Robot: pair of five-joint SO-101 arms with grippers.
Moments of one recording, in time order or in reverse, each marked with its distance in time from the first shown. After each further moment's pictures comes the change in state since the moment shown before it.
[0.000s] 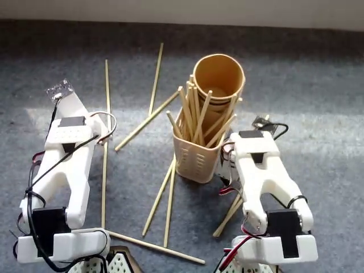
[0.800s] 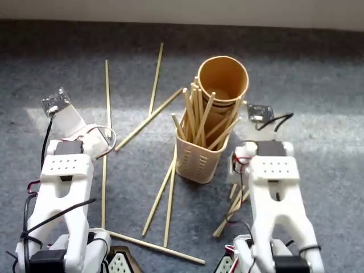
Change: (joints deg) left arm 0.3 -20.1 14.9 -2.1 0.0; right arm 3.3 -16.8 4.3 5.4 26.3
